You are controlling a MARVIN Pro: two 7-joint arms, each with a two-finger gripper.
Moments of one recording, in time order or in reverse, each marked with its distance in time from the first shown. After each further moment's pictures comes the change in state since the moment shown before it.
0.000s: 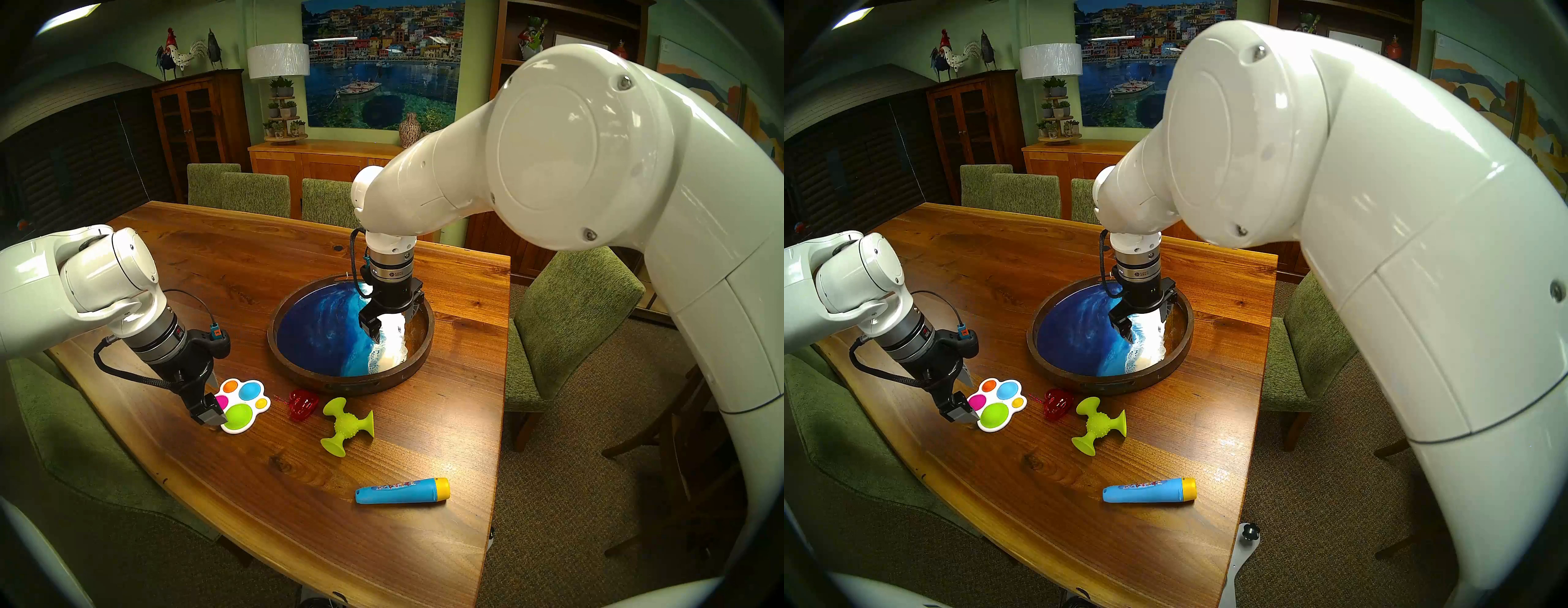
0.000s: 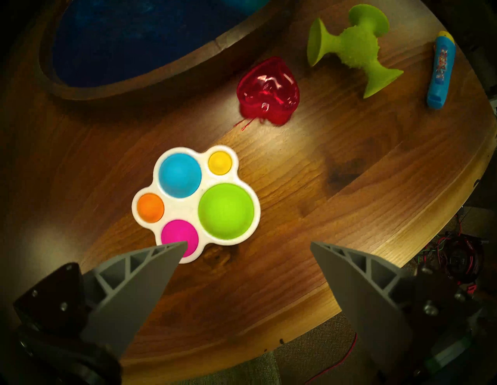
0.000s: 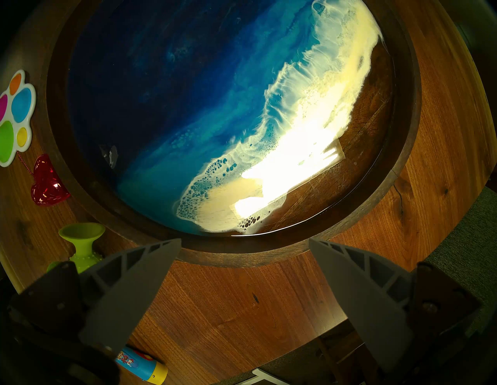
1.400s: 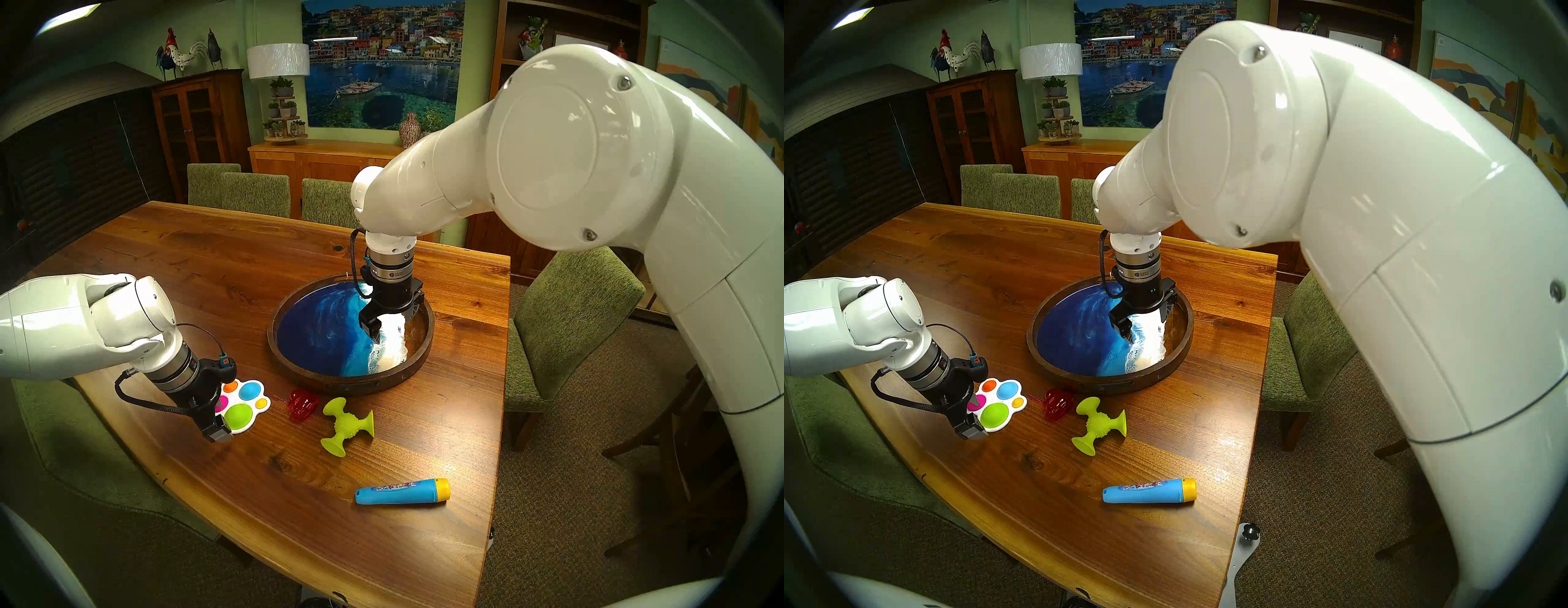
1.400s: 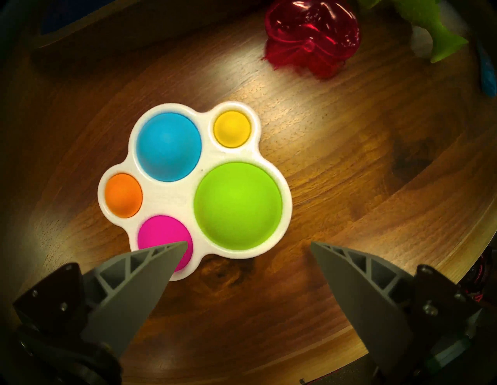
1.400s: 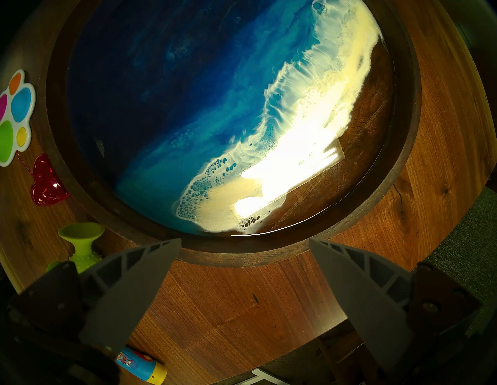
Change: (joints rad) left arm 0.212 -0.083 -0.006 0.079 -0.176 -0.090 0.279; right arm -0.001 0.000 0.000 0.000 0.000 0.000 -0.001
